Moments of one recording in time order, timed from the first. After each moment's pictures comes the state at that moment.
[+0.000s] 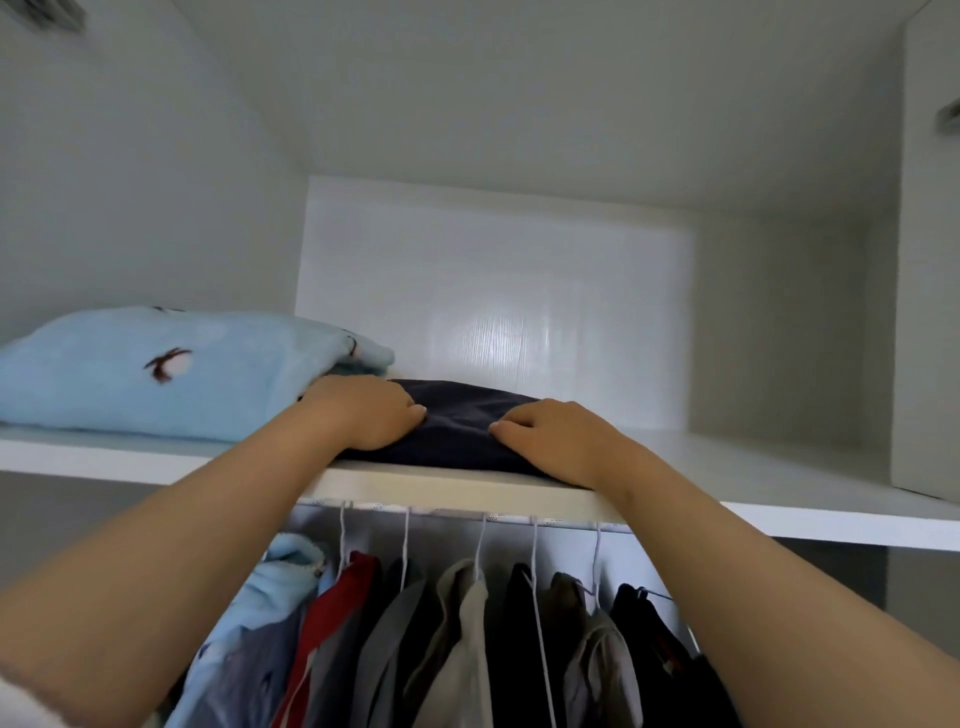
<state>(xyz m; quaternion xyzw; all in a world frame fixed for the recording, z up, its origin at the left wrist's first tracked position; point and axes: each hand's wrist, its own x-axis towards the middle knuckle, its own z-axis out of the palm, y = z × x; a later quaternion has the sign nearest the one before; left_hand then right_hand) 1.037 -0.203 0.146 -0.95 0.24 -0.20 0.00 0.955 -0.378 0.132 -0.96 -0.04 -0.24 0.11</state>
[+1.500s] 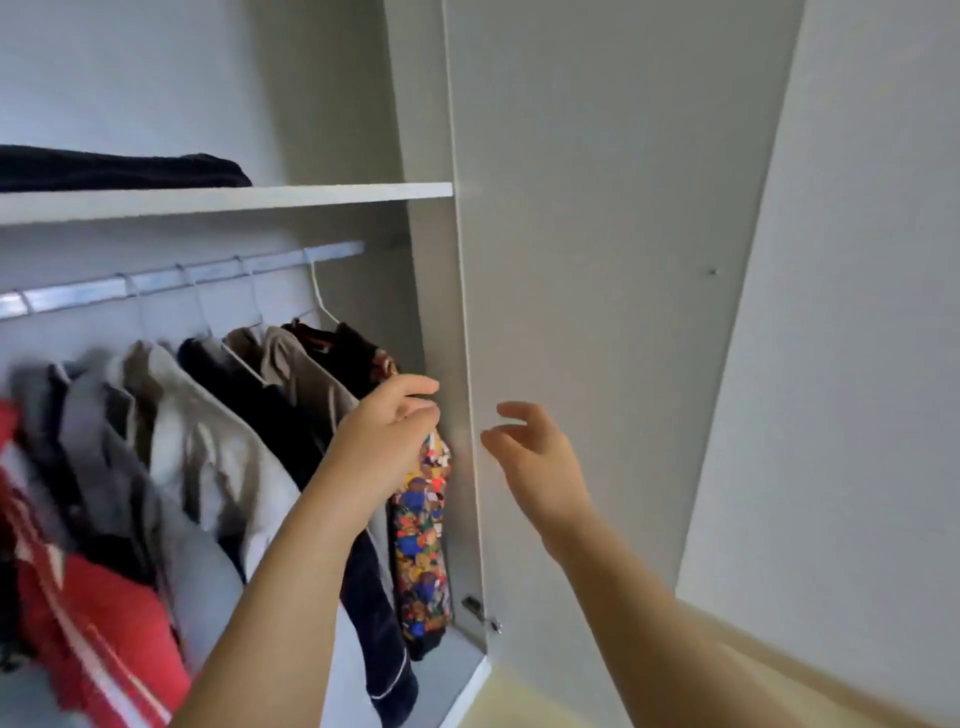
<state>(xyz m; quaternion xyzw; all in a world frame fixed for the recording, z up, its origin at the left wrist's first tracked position) 0.780 -0.180 -0.077 -0.62 0.55 0.20 -0.52 0.648 -0.228 -0.117 -0.62 0.42 -0.48 0.46</state>
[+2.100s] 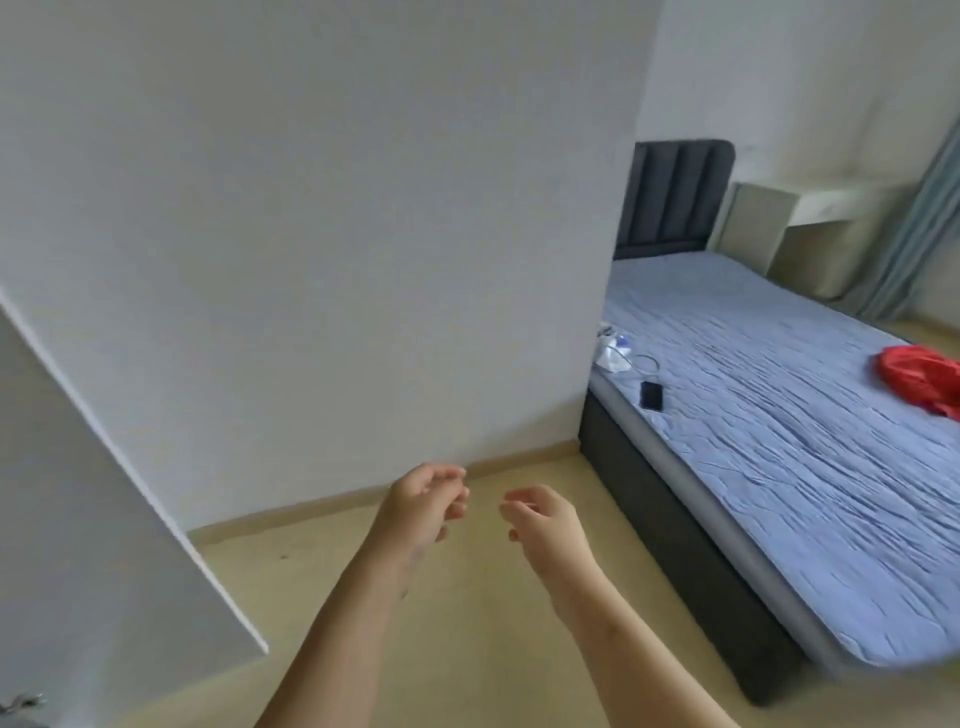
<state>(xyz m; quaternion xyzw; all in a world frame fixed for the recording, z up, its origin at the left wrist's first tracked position) 0.258 -0.050 -0.225 -0.44 0.63 0.60 -0.24 0.153 0.028 -0.262 -0.24 0.73 -0.54 0.33</state>
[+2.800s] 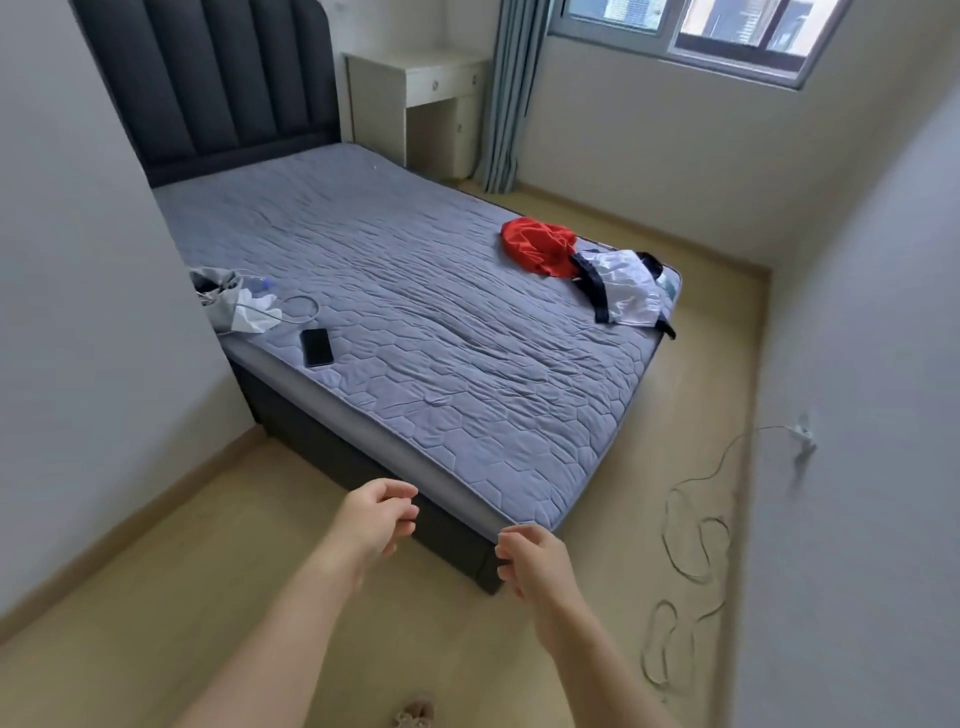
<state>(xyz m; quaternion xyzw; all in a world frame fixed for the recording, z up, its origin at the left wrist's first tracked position) -0.160 0.068 -0.331 -0.29 0.70 0.64 0.11 -0.167 0.242 -0.356 0.19 0.75 -0.60 0.21</state>
